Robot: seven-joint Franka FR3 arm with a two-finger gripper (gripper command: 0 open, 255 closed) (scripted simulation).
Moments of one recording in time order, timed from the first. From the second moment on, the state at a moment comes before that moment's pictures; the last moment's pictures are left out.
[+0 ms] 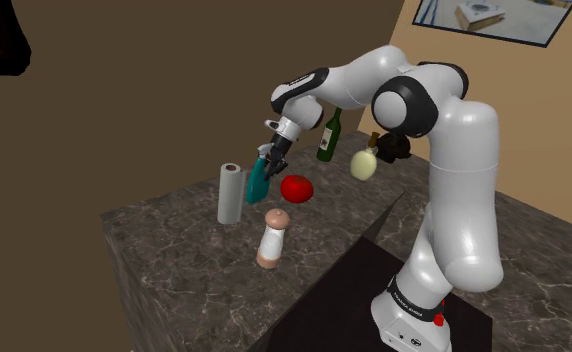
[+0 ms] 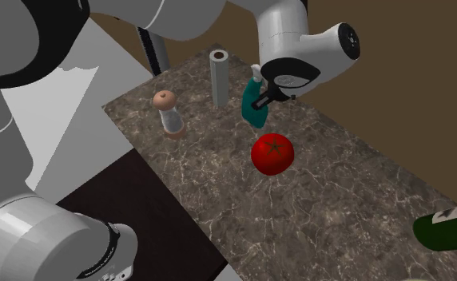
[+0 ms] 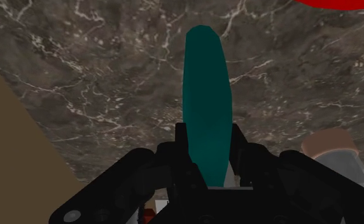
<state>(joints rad) 0.39 0.44 -0.68 -1.89 0.84 1.93 -2.23</state>
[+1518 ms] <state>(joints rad) 0.42 0.28 -0.73 -1.78 0.70 1.76 -2.06</state>
